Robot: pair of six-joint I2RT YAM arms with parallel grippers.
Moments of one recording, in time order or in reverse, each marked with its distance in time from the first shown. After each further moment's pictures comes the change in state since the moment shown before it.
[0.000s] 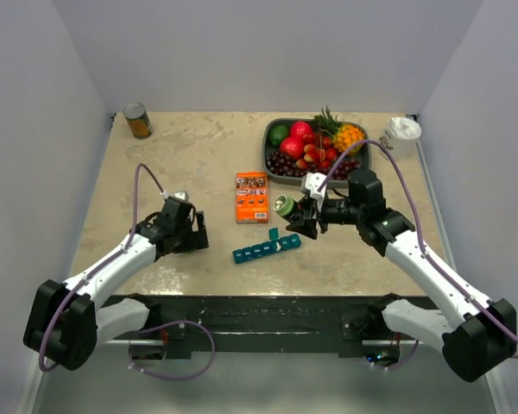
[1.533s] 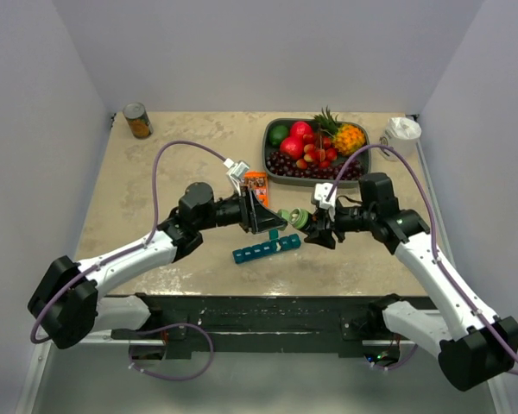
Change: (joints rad) left arm -0.304 0.116 0.103 0.977 0.715 -0.302; right arm -0.113 -0.077 0.037 -0.372 -0.037 -0.244
